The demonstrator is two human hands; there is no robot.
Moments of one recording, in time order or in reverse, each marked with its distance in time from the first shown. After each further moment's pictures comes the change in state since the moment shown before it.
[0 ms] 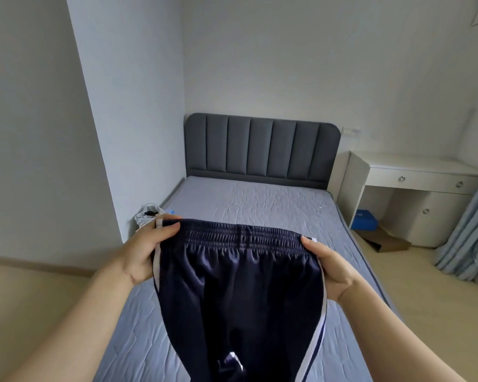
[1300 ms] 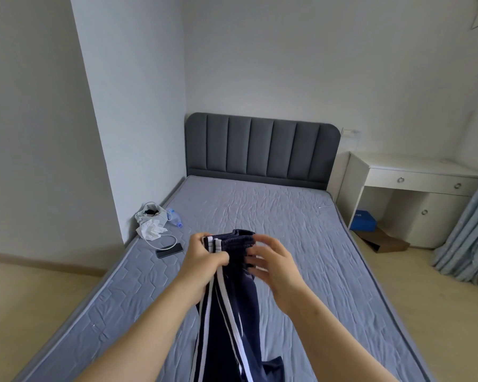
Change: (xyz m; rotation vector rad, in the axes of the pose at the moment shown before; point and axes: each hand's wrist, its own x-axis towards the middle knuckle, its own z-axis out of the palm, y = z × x) left_hand -0.002 -0.067 0.063 0.386 0.255 0.091; right_hand 0.018 0.051 0.065 -0.269 0.219 -0.242
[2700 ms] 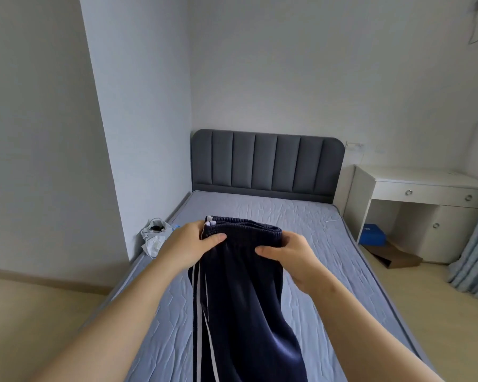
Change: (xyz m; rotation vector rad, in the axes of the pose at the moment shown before) left_hand 0.038 0.060 -0.038 0.932 -0.008 0.316; right_hand 0.031 -0.044 -0.008 -0.307 -0.020 -0.228
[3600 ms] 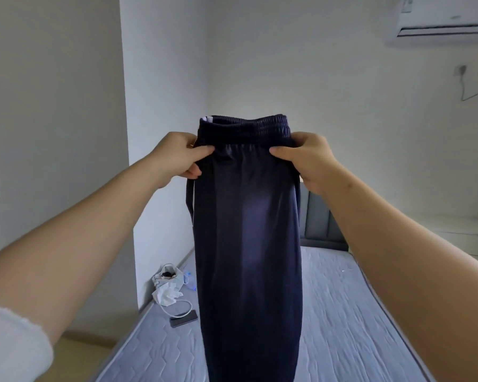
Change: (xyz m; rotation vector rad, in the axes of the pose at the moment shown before) left_hand 0.047 0.113 -0.189 -0.361 0.262 0.193; right_hand 0.039 -0.228 0.000 -0.062 0.094 -0.464
